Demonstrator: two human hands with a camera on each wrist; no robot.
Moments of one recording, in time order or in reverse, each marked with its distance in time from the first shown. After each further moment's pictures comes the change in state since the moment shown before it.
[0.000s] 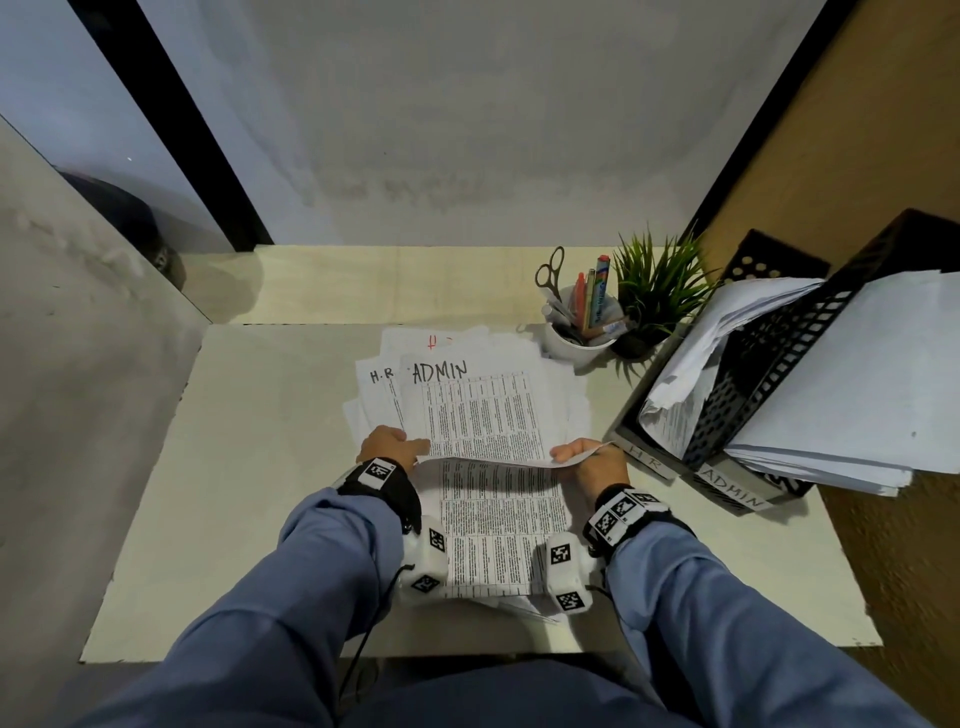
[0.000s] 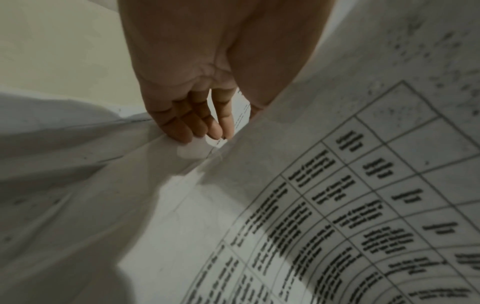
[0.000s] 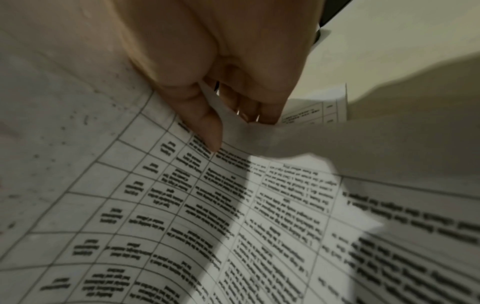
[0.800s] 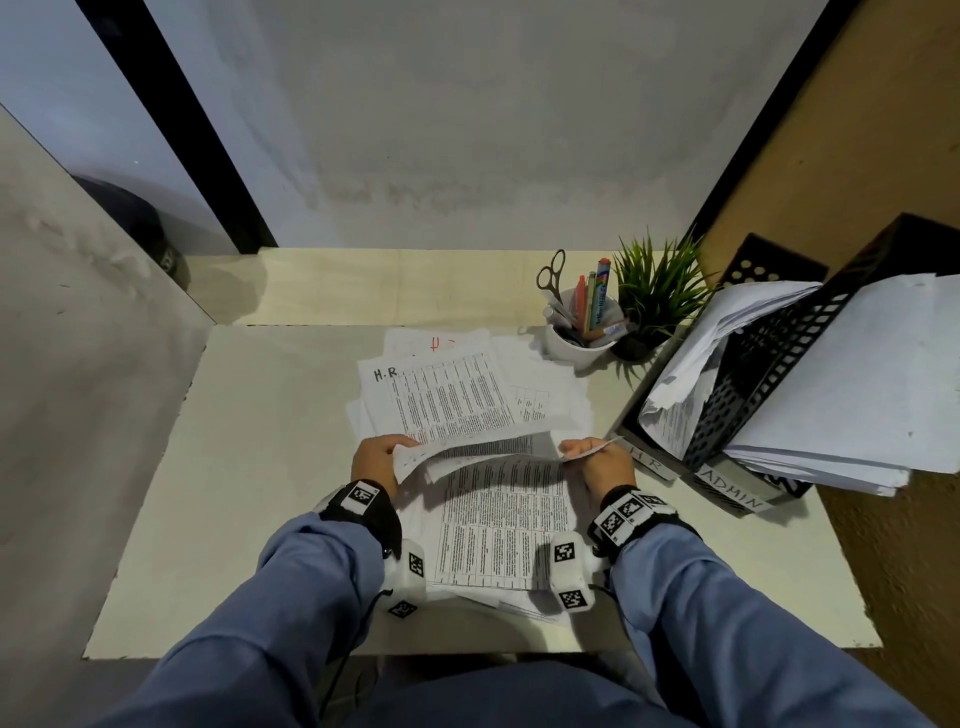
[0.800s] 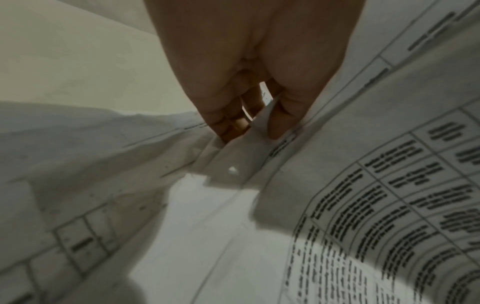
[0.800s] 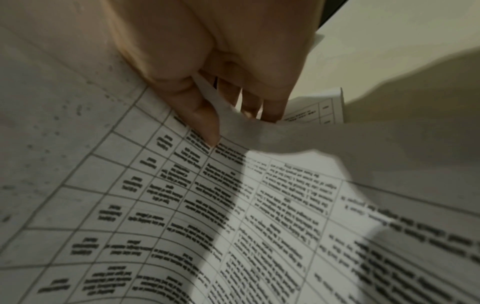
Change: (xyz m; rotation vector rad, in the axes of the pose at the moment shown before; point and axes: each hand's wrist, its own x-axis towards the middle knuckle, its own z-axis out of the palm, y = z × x) left_hand -0.019 -0.025 -0.009 -0.133 0.018 0.273; right_hand -0.009 -0.012 0.000 0.030 0.071 0.043
